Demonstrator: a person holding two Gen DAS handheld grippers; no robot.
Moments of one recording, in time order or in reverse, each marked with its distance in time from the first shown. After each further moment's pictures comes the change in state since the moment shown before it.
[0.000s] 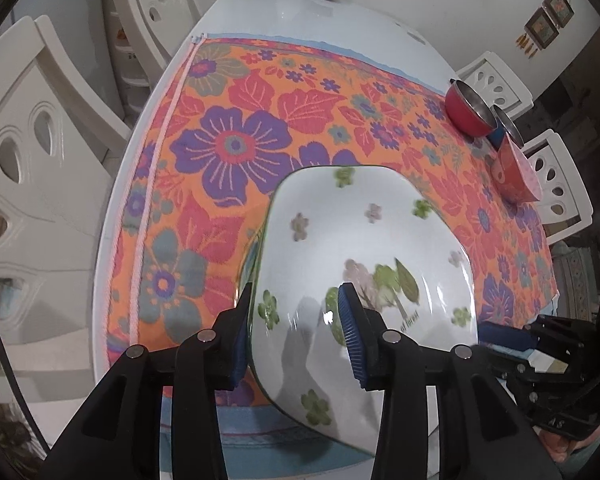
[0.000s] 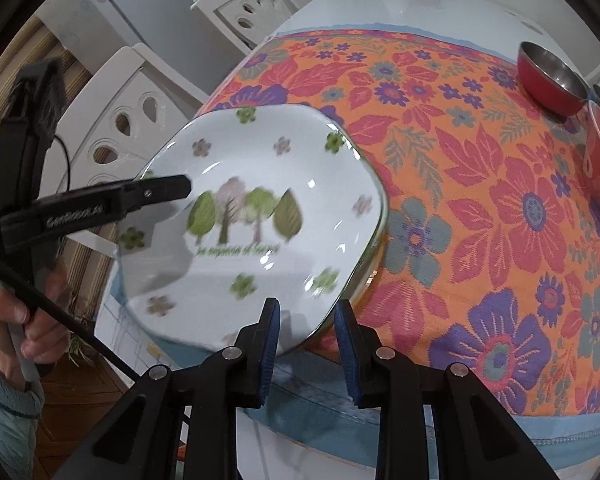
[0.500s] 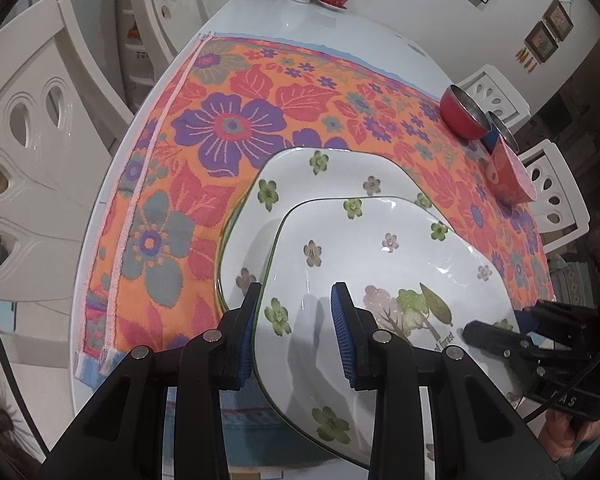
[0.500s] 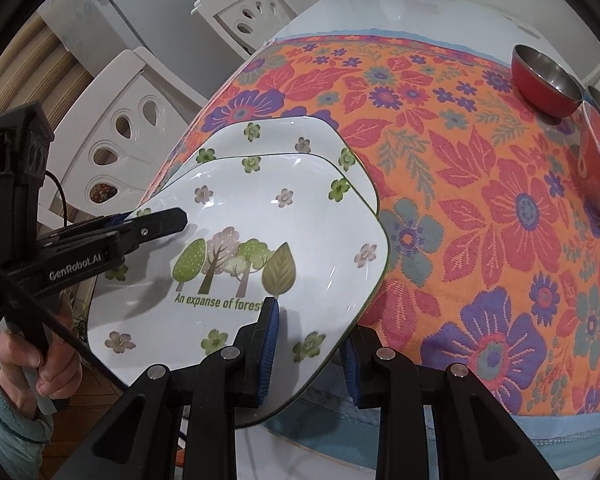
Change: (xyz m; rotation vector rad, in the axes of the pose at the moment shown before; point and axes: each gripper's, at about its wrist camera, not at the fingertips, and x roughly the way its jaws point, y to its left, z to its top) left arm 0.000 -0.009 -0.033 -0.047 -0.057 -0.012; right arm -0.003 -0.006 -0.005 0.002 -0.022 -0.009
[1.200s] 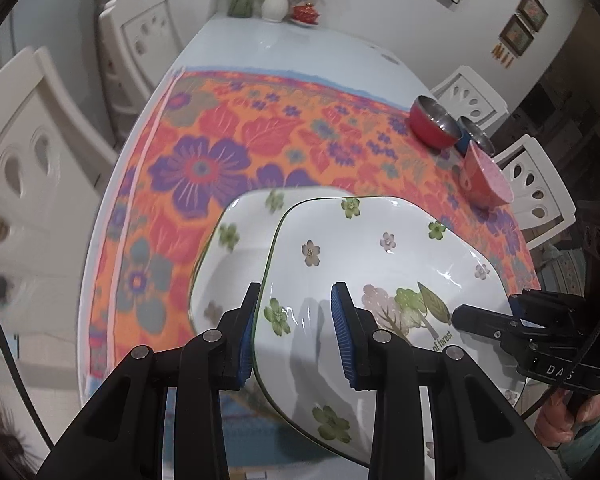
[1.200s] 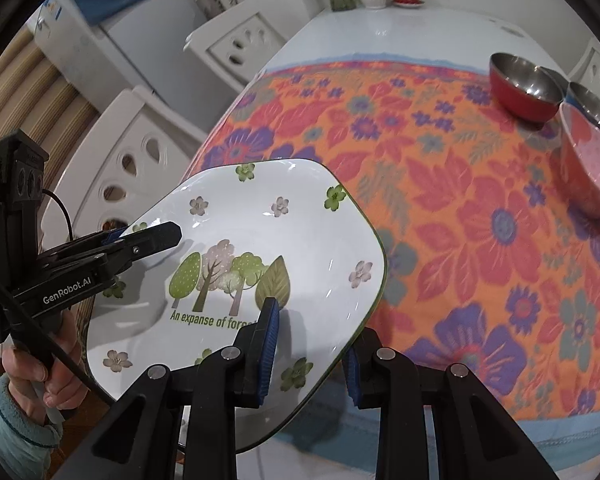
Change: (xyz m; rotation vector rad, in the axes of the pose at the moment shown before) left arm -0.024 -0.026 0.013 0.070 -0.051 -0.022; right arm -0.028 -0.021 0.008 0.048 -0.066 0.042
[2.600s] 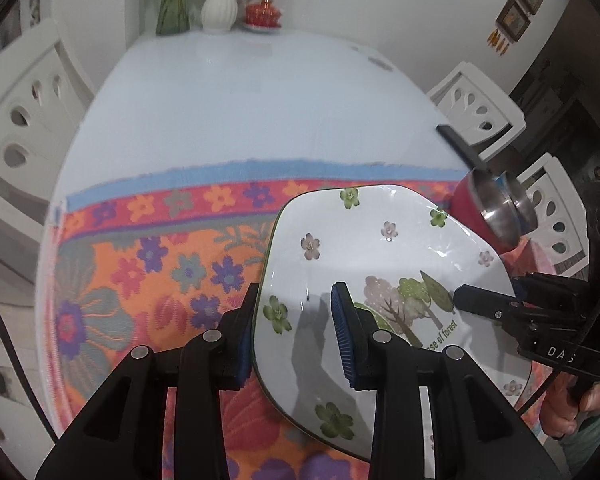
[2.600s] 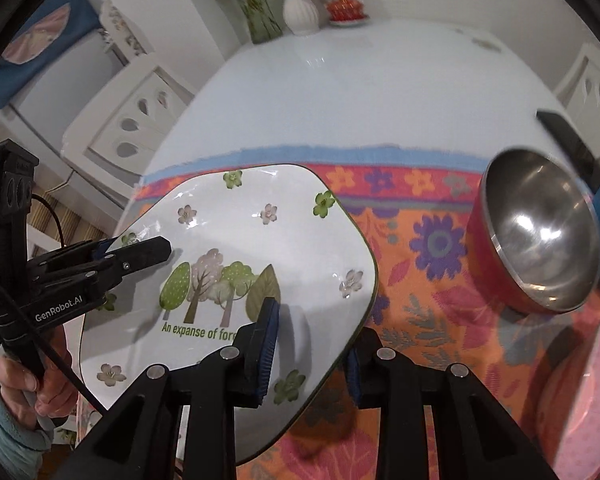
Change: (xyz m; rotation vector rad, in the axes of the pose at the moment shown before) left arm 0.149 -0.018 0.238 0.153 0.021 -0.072; right arm 0.070 -0.133 0.232 0.107 -0.078 -0.114
